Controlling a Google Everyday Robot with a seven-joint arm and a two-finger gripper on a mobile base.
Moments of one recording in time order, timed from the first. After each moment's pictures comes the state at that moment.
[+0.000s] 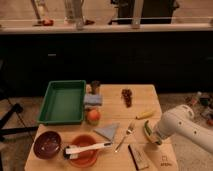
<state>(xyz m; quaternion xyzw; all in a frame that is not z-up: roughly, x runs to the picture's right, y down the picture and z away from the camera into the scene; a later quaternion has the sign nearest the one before) 0.275 0.266 0.785 -0.28 0.09 0.44 0.85</state>
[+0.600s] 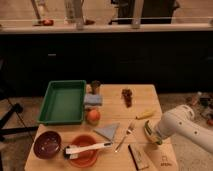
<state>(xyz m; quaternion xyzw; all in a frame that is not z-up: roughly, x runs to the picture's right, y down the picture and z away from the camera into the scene) 0.276 0.267 0.785 -0.28 0.09 0.45 0.84</state>
